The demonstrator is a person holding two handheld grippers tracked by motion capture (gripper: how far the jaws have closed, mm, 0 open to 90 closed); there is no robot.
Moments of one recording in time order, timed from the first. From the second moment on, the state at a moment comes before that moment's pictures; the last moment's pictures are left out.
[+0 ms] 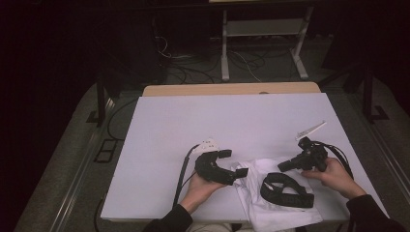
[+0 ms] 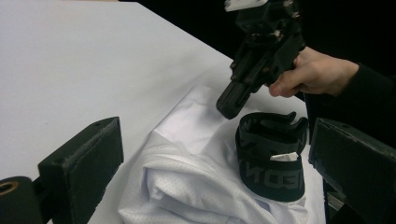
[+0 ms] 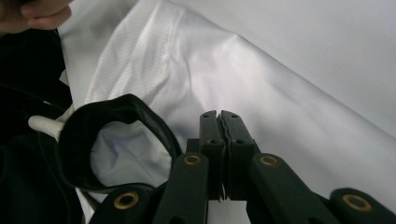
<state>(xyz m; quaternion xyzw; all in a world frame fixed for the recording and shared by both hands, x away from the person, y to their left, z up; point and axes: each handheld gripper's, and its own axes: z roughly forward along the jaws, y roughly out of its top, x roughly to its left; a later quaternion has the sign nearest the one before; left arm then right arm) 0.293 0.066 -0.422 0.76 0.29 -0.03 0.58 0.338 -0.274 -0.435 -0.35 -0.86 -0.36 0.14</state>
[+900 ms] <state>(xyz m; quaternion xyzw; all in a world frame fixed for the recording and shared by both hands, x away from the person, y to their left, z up) 0.292 0.065 -0.425 0.77 0.28 -0.03 0.57 0.302 -0.248 -0.426 -0.24 -0.87 -0.37 0.23</state>
